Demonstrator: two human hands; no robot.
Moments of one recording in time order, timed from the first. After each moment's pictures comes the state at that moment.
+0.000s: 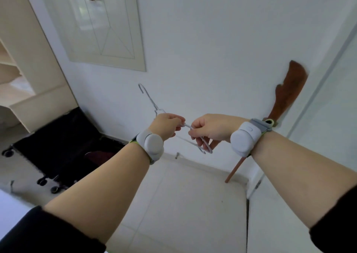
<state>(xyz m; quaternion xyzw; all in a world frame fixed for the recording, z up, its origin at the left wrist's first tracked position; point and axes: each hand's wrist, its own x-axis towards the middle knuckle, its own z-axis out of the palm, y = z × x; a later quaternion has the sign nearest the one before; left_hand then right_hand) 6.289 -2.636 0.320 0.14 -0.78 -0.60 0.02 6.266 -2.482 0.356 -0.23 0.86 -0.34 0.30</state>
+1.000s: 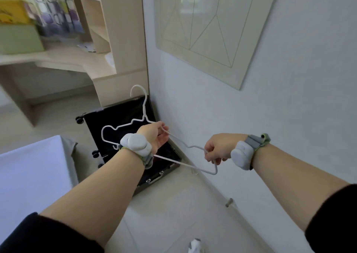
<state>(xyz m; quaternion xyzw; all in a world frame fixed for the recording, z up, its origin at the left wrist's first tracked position) 6.052 -3.001 0.238 0.44 -0.38 -0.79 0.21 5.915 -2.845 0.268 -0.47 0.81 0.01 0.35</state>
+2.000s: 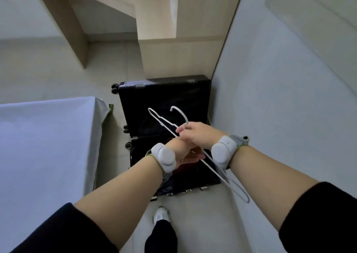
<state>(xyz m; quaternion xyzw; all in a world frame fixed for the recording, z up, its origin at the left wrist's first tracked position) 5.868 -3.382 0.054 0.49 -0.39 -0.78 0.09 5.767 -3.376 0.094 -0.49 0.68 -0.14 0.53</state>
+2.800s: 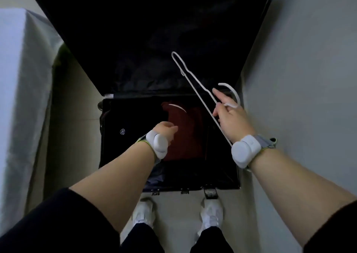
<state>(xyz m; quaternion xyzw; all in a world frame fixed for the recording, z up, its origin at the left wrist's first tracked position) 5.788 -3.539 -0.416 0.72 -0.33 -0.61 -0.01 5.604 -3.518 -0.336 -0.41 0.75 -0.22 0.47</state>
